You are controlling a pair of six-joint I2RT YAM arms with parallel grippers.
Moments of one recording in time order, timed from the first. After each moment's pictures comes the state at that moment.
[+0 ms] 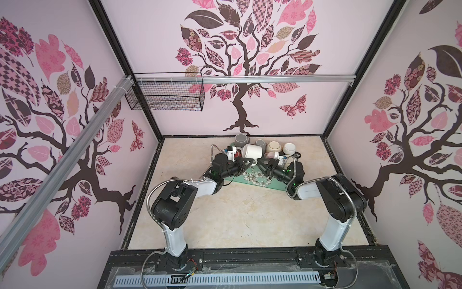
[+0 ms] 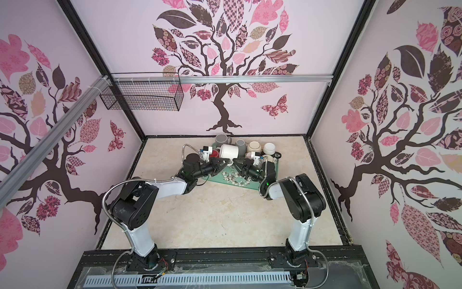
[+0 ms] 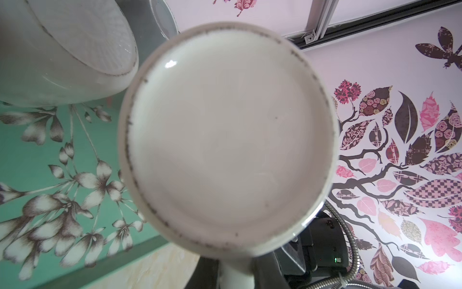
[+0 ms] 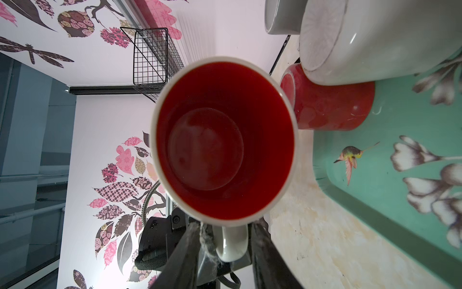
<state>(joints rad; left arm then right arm) -0.51 1.83 0.97 0.75 0.55 -1.22 0.33 1.83 0.70 1.21 -0.65 1.60</state>
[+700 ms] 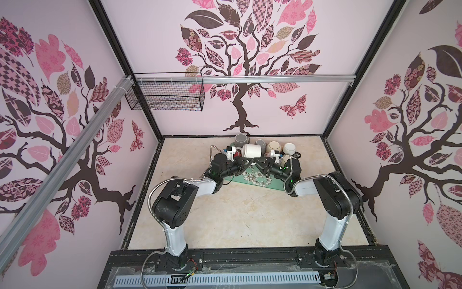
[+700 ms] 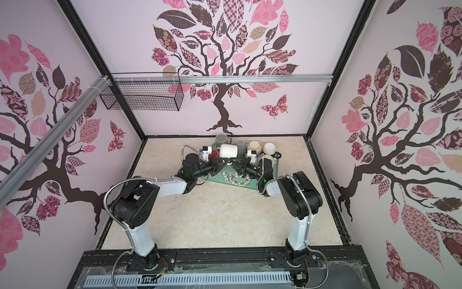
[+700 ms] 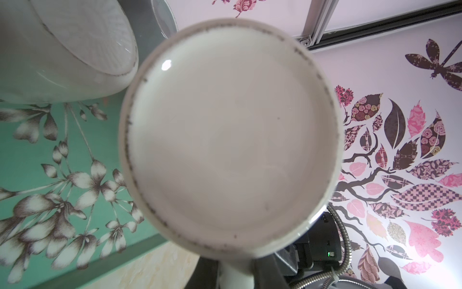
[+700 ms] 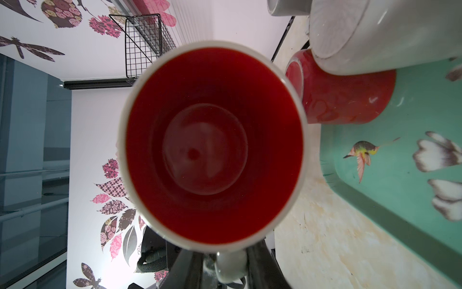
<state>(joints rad) -0.49 1.85 0.97 0.78 0.57 -1.28 0.35 1.89 0.78 1.19 -0.69 1.65</state>
